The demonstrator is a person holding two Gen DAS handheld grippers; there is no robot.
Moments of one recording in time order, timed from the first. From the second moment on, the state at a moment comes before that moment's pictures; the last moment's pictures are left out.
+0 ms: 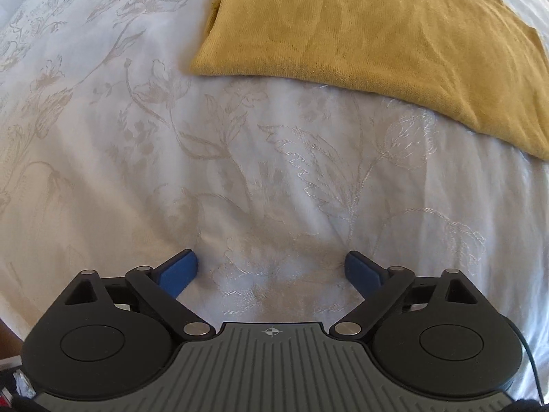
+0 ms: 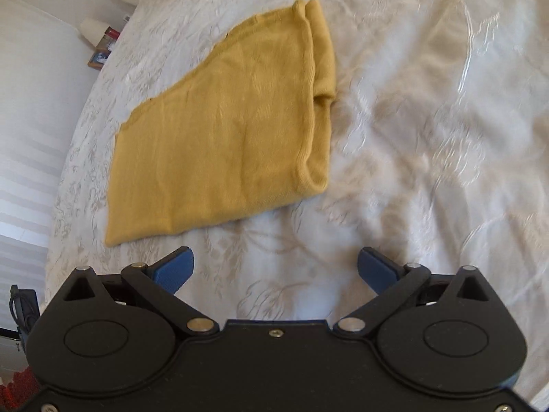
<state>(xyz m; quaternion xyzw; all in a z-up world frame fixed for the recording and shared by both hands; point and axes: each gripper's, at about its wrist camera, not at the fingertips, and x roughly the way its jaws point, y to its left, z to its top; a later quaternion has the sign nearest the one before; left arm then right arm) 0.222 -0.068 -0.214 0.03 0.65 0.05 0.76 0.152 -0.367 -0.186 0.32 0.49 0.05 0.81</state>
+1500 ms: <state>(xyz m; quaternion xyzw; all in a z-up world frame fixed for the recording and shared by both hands) 0.459 -0.135 -0.222 0.08 0.58 0.00 0.81 0.266 -0.414 -0.221 0.35 0.45 0.11 0.81</state>
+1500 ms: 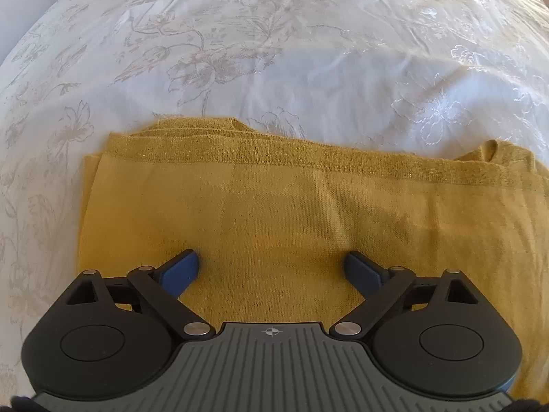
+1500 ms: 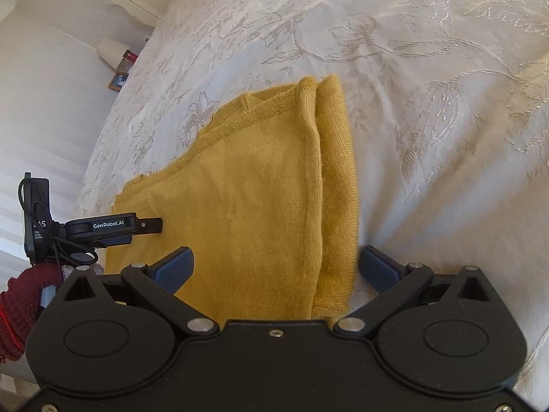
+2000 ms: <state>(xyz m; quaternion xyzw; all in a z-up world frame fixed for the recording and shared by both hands) 0.495 -0.184 -0.224 0.12 0.59 -0.02 0.80 0.259 -0.420 -0.219 0.37 0.45 0.11 0.81</state>
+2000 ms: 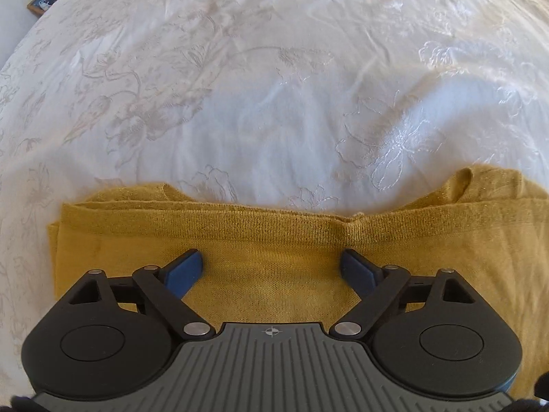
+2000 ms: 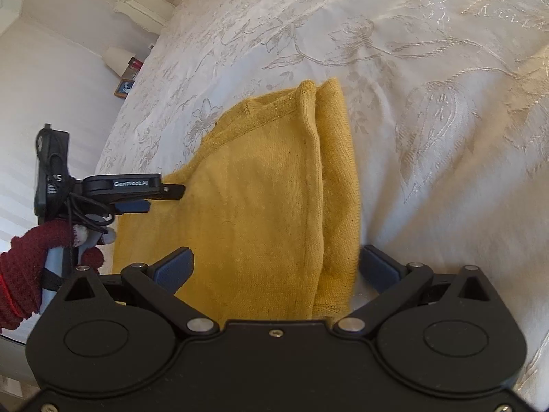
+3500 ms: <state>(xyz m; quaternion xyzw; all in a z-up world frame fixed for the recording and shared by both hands) 0.292 0.070 -0.153 -0.03 0.56 0.00 0.83 0.323 -0.226 -0.084 0.26 0.47 0.13 0.83</state>
